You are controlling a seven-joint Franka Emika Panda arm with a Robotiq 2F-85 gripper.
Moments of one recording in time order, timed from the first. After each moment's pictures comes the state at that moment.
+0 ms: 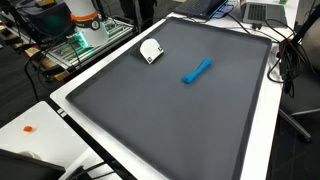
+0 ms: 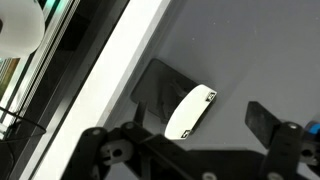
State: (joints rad) arm -0.04 -0.48 0.20 -2.64 0.24 2.06 1.01
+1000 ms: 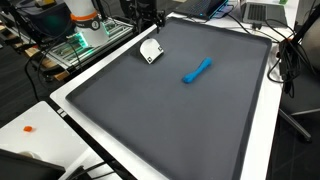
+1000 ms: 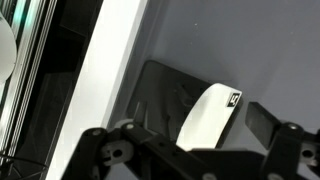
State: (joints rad) arm -0.03 -0.18 0.16 -2.65 0.25 2.28 1.12
